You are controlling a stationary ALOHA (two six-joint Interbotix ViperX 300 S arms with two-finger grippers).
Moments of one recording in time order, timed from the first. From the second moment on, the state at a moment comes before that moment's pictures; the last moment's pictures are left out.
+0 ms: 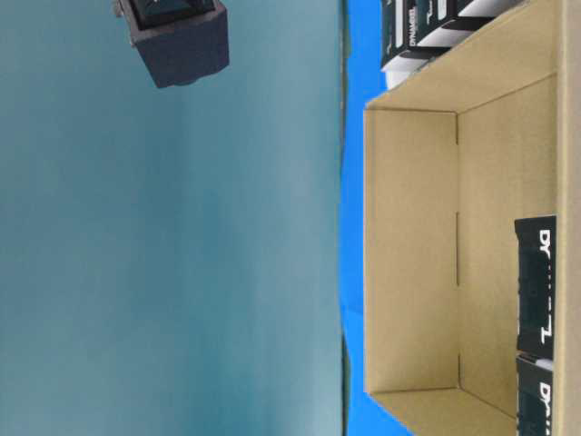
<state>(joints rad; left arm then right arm) 0.00 -0.91 1.10 0.01 -0.10 -0.07 0.24 -0.04 0.68 0.10 0.62 0.13</state>
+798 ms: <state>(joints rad) 0.00 -0.91 1.10 0.01 -0.10 -0.07 0.18 -0.22 0.54 0.10 0.76 0.13</state>
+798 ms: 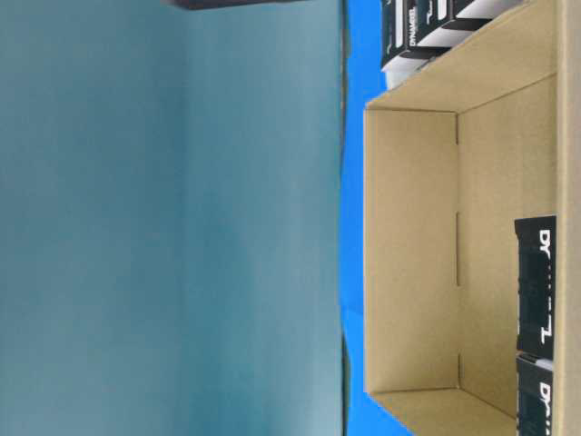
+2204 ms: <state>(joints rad) -0.04 -0.91 1.10 0.02 -0.10 -0.06 0.12 -0.63 0.79 0.10 0.28 0.13</state>
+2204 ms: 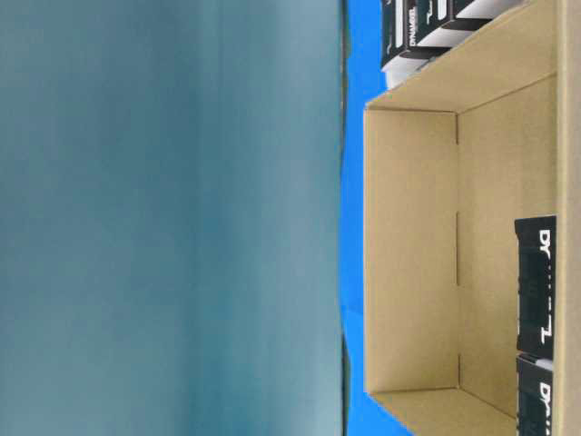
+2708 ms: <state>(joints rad) -0.05 -0.91 1.10 0.02 -0.10 -0.06 0.11 -0.75 0.87 0.10 0.19 0.13</state>
